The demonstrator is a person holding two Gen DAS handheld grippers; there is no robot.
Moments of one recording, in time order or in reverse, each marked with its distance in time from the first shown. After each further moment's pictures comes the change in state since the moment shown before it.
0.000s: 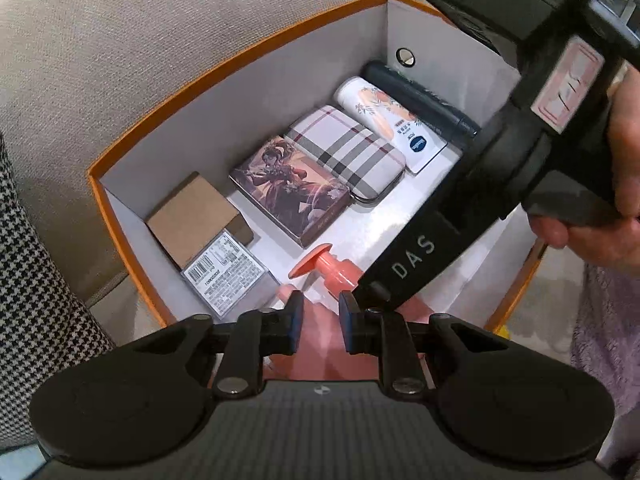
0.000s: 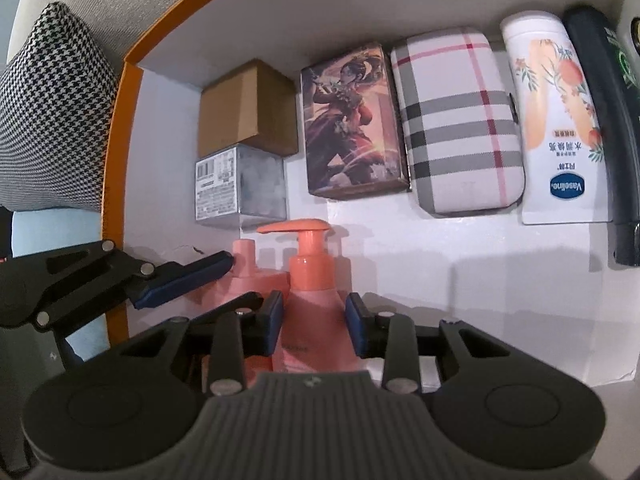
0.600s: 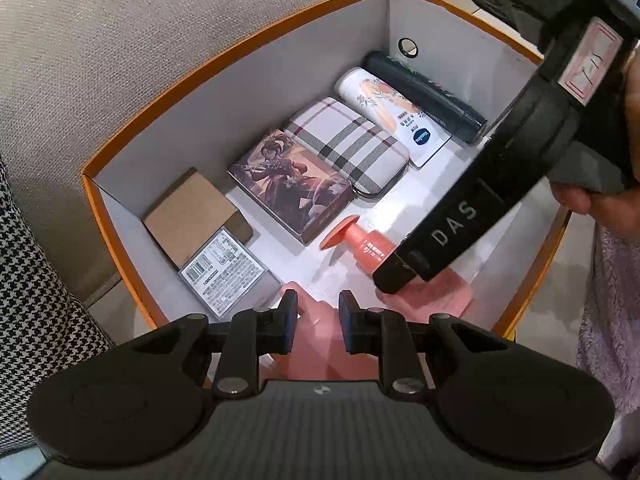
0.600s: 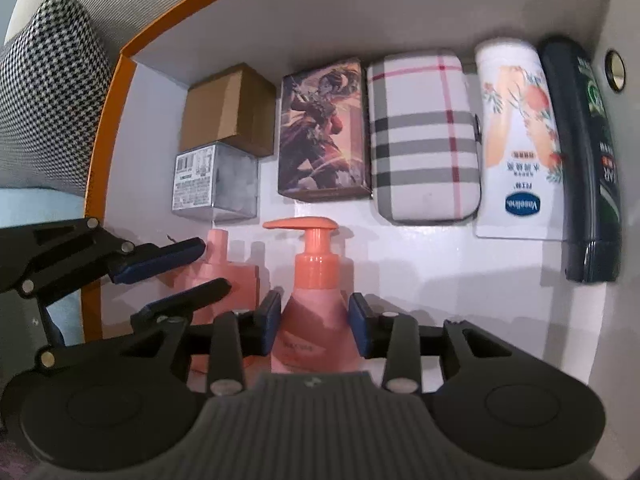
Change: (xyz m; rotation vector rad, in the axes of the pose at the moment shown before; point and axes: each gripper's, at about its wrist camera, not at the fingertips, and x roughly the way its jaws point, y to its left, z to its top) left arm 0.011 0.001 0.005 0.020 0.026 0.011; right arm -0.014 -0.008 -0.005 -0.042 -0.006 -0.064
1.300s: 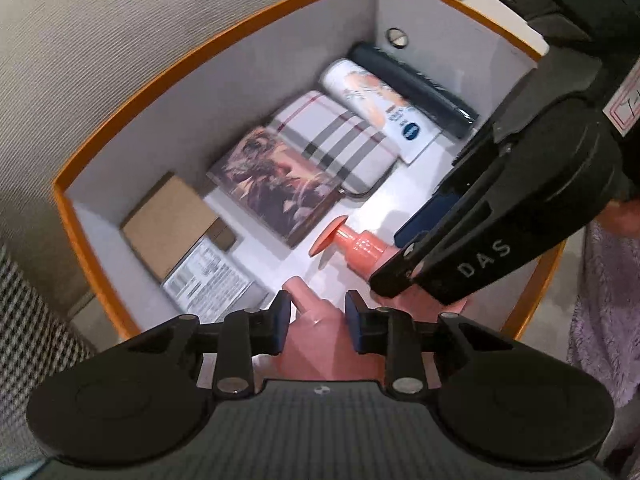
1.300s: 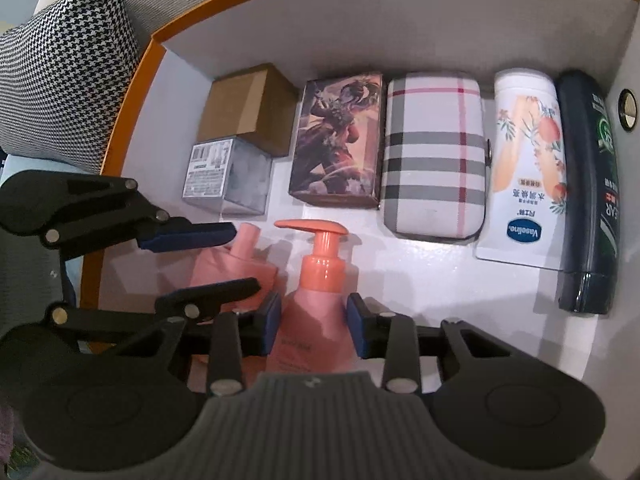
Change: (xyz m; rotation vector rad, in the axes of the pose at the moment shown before) left arm 0.008 0.001 0.012 0.007 0.058 -0.053; right arm -0.004 0.009 -0.007 -0.134 -0.032 -0.010
